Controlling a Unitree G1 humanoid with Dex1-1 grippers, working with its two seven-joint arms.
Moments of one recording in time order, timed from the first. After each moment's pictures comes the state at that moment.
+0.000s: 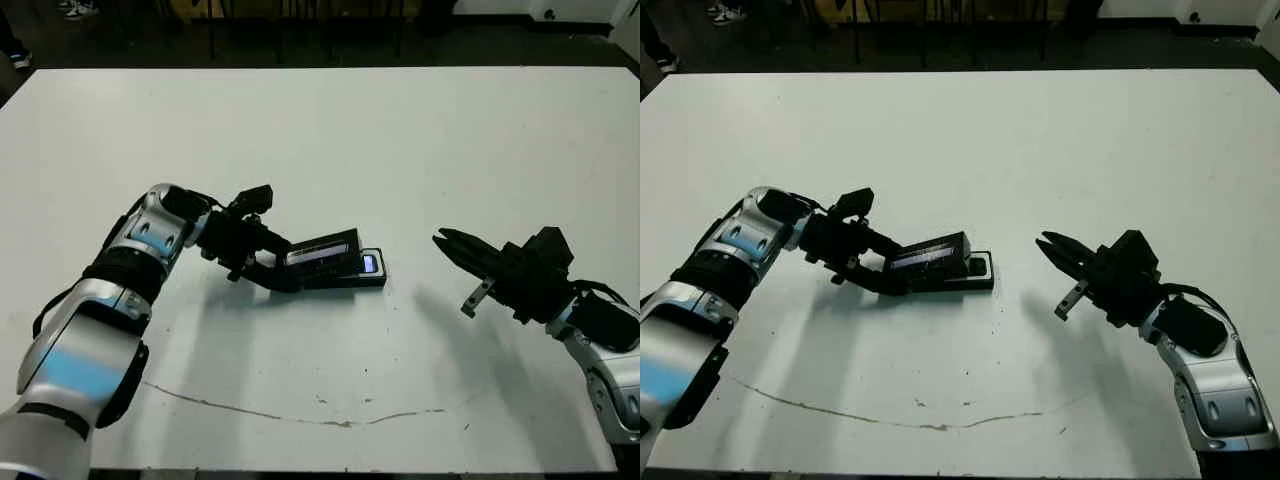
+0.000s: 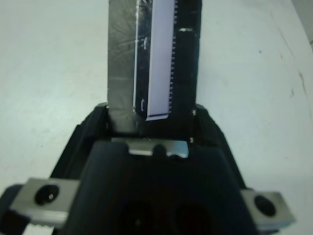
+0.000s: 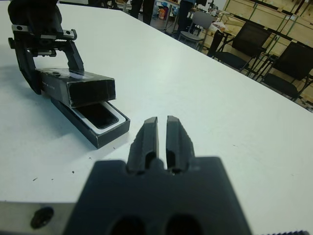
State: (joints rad) left arm -0.83 0.44 -0.39 0.82 0.00 0.06 -1.51; right arm -0.03 -0.59 -0.01 -0.17 0.24 0.09 0.68
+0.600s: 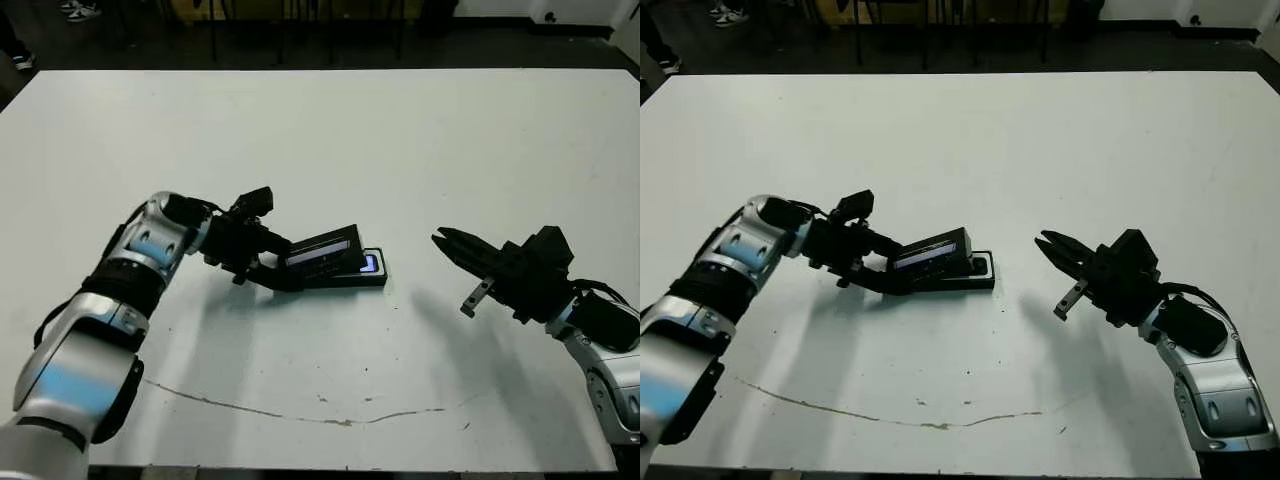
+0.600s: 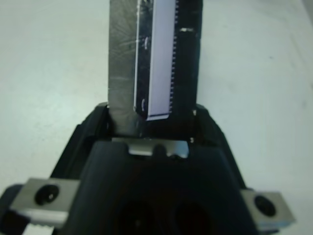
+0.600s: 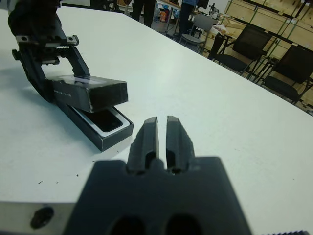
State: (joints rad) left arm -0.74 0.40 -0.36 0.72 -0.02 0.12 -1.33; right arm -0.03 -0.59 -0.01 -0.17 0.24 0.09 0.68
